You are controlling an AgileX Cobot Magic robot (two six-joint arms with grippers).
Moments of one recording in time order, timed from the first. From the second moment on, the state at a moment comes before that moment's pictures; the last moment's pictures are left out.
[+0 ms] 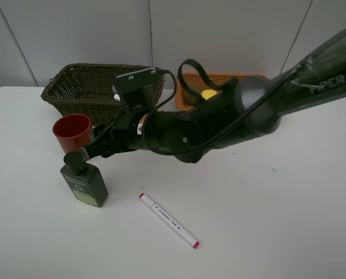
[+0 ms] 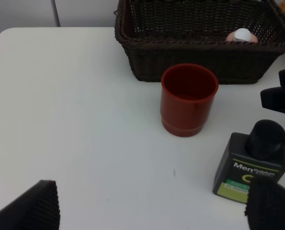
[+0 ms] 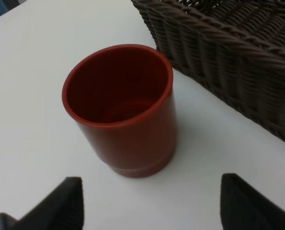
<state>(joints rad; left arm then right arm) -0.04 -0.01 -0.50 -0.01 1.05 -0.07 0.92 2.01 -1.09 0.15 -0.31 -0.02</state>
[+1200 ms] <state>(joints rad) -0.04 -0.01 -0.50 -0.01 1.05 -0.07 0.92 2.01 -1.09 0.12 0.49 -0.02</state>
